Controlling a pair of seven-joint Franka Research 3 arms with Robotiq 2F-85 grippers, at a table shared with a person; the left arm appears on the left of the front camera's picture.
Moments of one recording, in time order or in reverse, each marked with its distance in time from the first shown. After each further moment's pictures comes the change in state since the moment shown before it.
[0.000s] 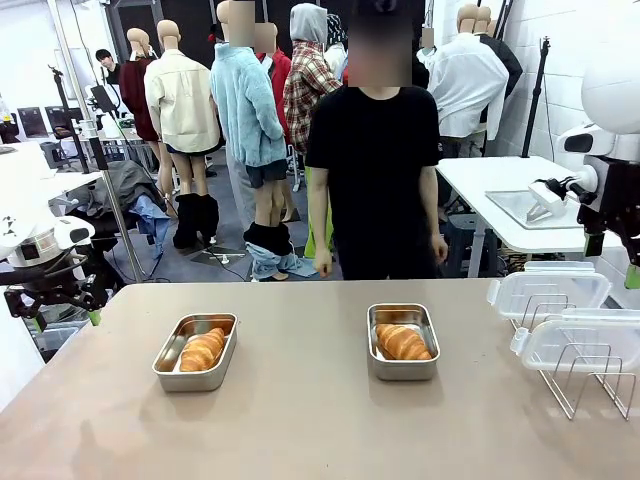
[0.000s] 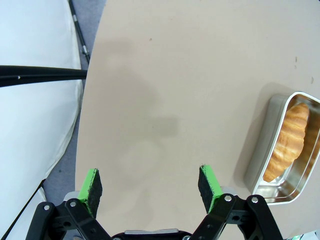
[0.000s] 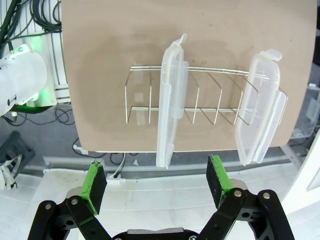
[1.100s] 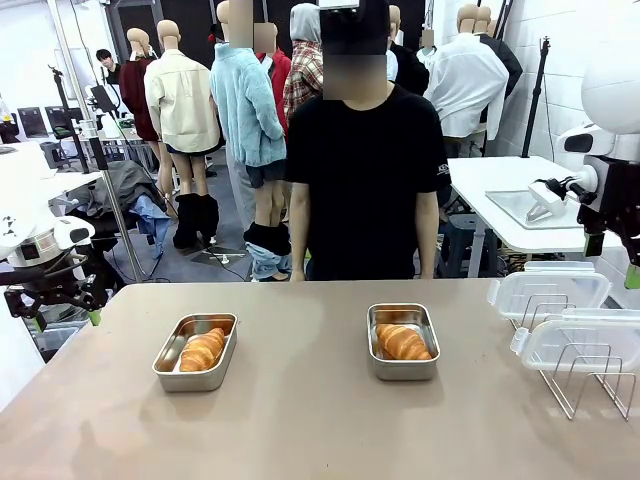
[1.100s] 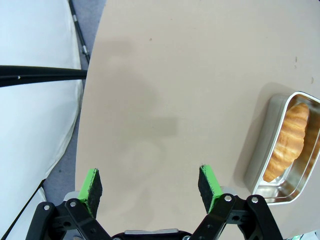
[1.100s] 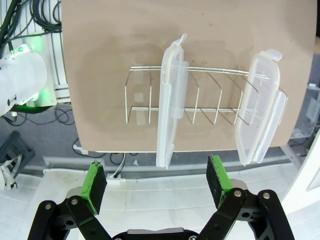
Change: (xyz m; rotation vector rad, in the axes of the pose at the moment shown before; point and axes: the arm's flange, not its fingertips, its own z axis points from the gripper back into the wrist) left arm 0.000 0.000 0.000 0.000 0.000 0.000; right arm 0.000 0.000 0.000 0.000 0.000 0.000
